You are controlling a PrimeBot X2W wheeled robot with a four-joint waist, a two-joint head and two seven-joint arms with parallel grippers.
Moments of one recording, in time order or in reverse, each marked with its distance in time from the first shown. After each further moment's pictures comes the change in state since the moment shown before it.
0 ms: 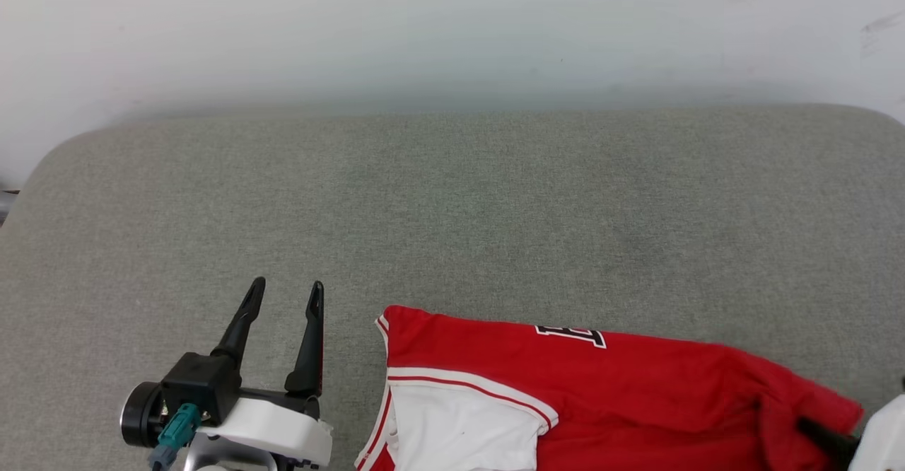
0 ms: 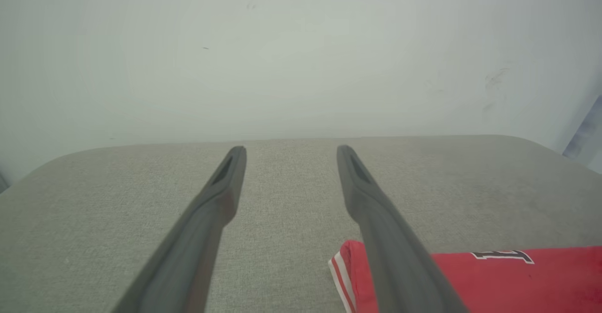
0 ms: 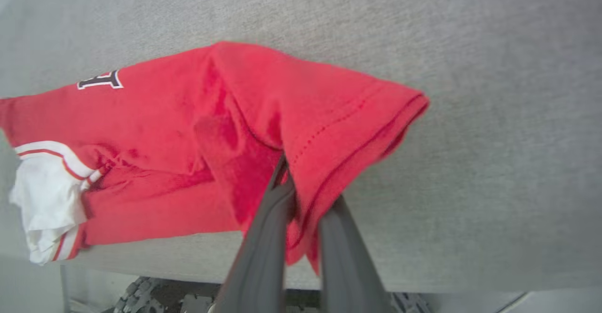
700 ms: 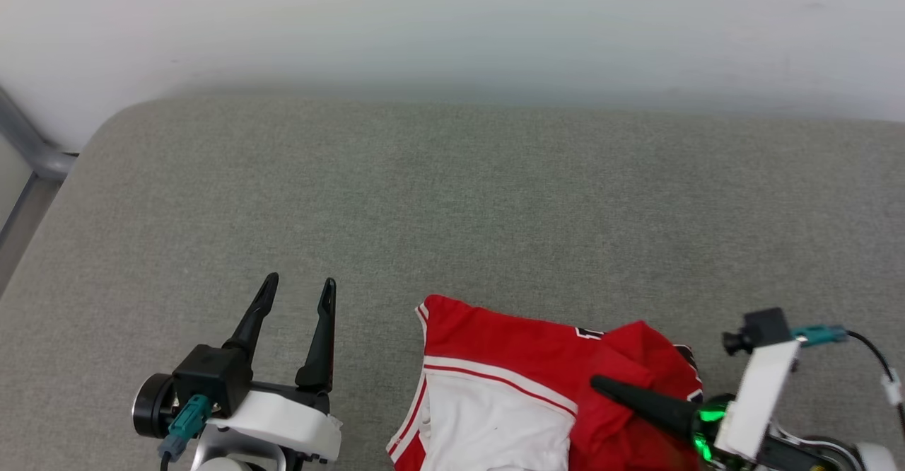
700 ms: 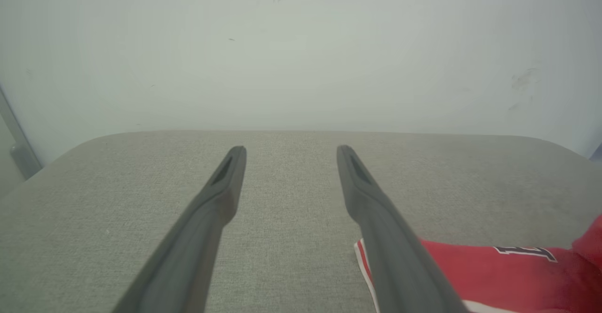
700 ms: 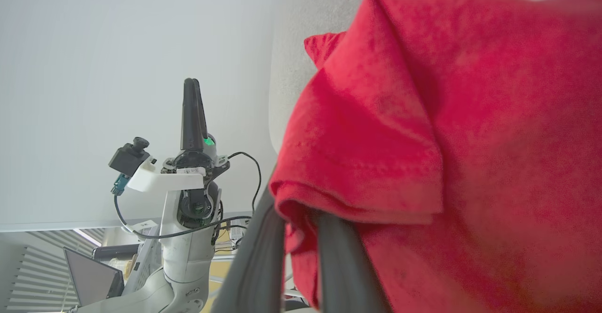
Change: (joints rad) left arm -0.023 -0.004 -0.024 0.022 -0.012 -0.013 0.005; right arm -0.102 0.224 0.189 -0.014 0.615 0.000 0.194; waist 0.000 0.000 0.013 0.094
